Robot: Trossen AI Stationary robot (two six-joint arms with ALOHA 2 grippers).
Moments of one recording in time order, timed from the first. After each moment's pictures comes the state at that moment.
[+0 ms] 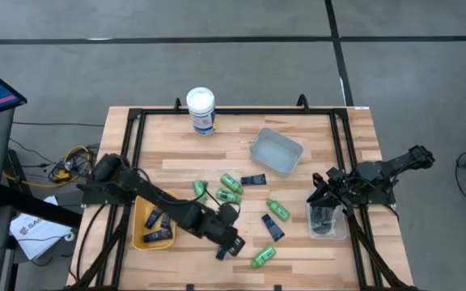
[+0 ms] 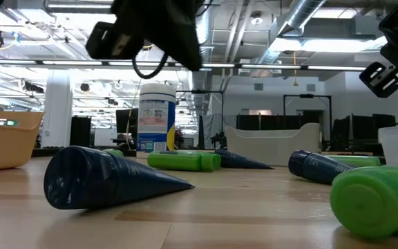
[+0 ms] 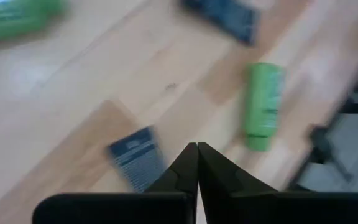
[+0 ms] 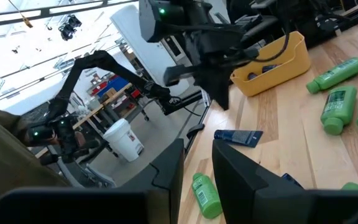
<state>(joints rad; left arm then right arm) -0.47 1.93 1.50 -0.64 -0.23 -1.26 0.39 0.01 0.01 0.01 -0.05 0.60</state>
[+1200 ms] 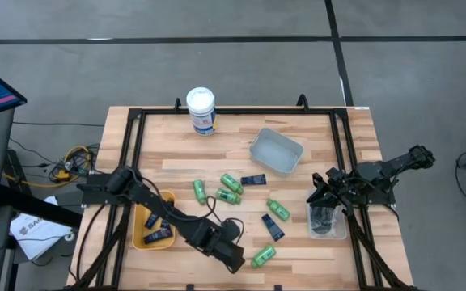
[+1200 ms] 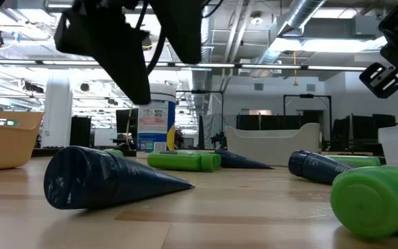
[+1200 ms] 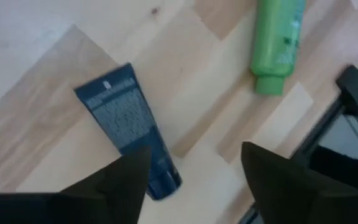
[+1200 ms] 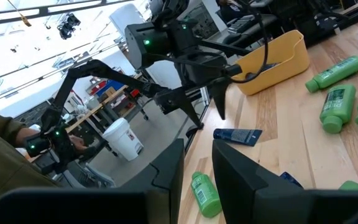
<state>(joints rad) -0.53 2.09 1.68 -0.78 -0.13 -1.28 0.39 0.01 0.01 0.01 -0.05 0.60</state>
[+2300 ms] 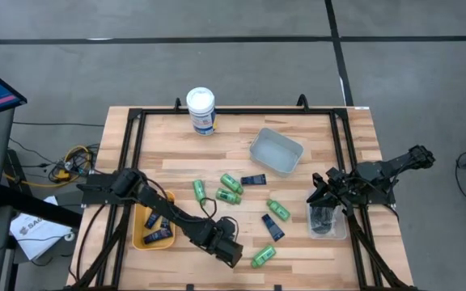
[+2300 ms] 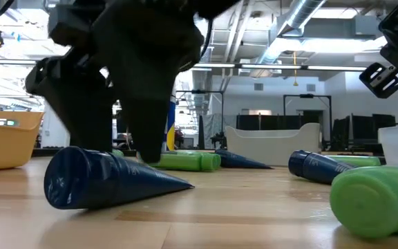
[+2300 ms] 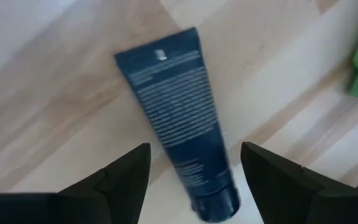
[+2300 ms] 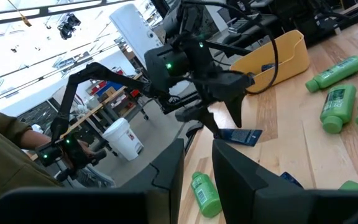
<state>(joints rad) -0.52 2.14 1.59 -0.75 -0.06 -1.39 0.39 0.01 0.01 0.01 -0.05 0.60</state>
